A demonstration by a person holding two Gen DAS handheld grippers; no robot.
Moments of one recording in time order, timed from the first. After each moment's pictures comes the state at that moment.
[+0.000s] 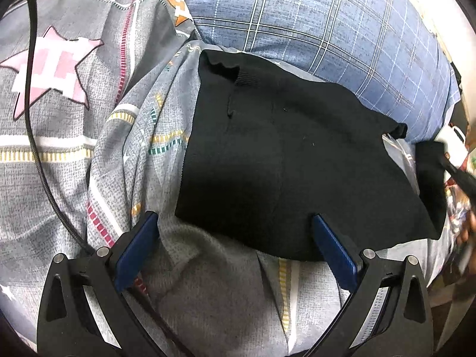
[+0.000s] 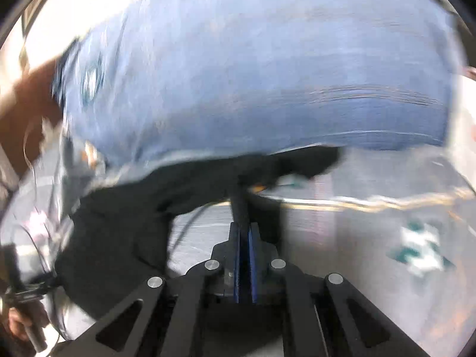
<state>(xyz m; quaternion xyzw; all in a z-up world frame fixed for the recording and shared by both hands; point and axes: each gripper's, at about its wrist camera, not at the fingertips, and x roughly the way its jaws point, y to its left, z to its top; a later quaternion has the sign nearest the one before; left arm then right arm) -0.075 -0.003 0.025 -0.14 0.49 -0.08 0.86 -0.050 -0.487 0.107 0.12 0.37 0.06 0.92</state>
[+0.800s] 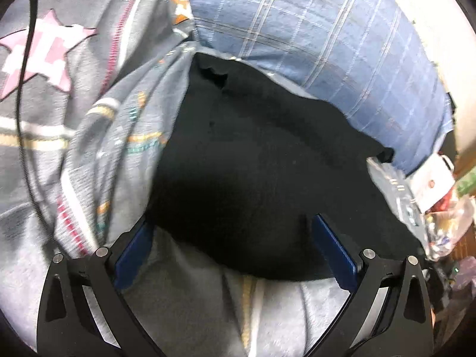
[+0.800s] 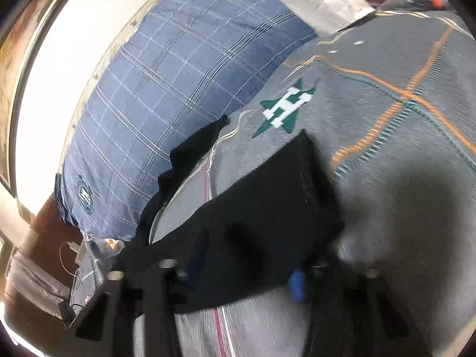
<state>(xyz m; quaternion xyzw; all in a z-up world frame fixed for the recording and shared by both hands) -0.067 -0.013 0.029 -0.21 0.47 -0.09 0.85 -0.176 -0.587 -0.005 0.41 0.30 0.01 0.86</state>
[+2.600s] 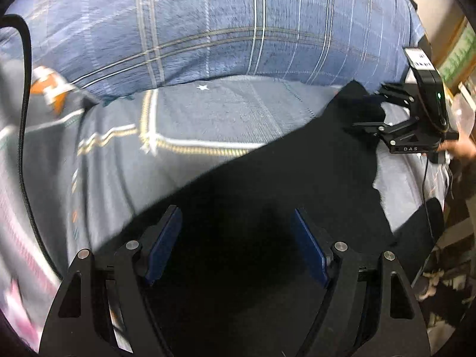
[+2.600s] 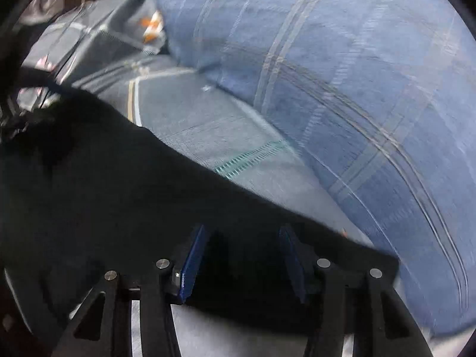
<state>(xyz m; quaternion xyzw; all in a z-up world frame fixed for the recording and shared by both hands) 0.076 -0.055 0.060 0.02 0.53 -0.25 0.81 0.117 -0.339 0.046 -0.25 0.46 0.30 0.80</state>
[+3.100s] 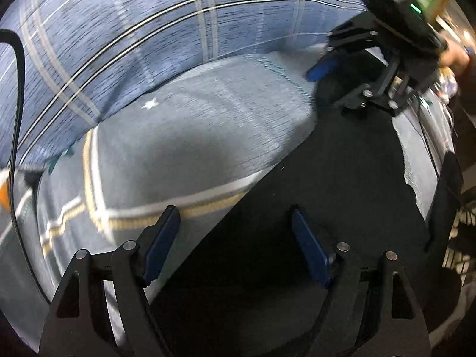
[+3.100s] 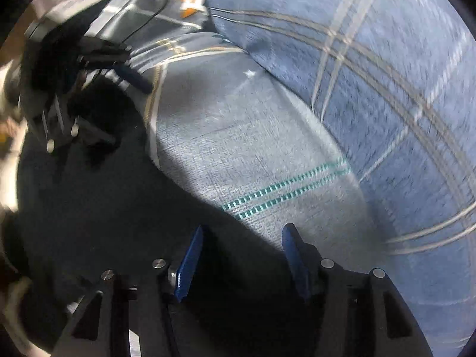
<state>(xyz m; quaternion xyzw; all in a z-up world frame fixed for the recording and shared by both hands) 0.126 -0.105 0.034 0.14 0.53 -0.33 0.76 0.183 -0.320 0.020 -0.22 0.52 0.43 0.70</state>
